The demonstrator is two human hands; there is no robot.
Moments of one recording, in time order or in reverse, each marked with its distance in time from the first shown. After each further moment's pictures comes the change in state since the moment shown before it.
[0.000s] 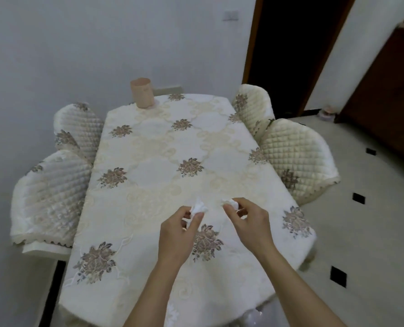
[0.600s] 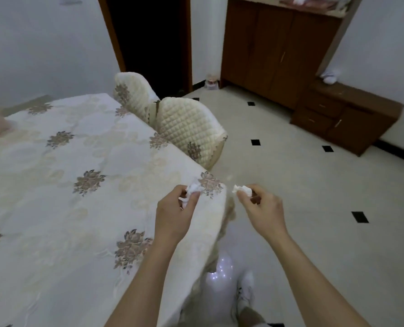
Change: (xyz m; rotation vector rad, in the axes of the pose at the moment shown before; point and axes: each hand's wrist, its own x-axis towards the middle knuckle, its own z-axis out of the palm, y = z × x) left_hand -0.029 0.078 0.146 -0.065 -0.483 0.338; right_hand -0.108 0.087 -0.157 -0.139 0.558 0.344
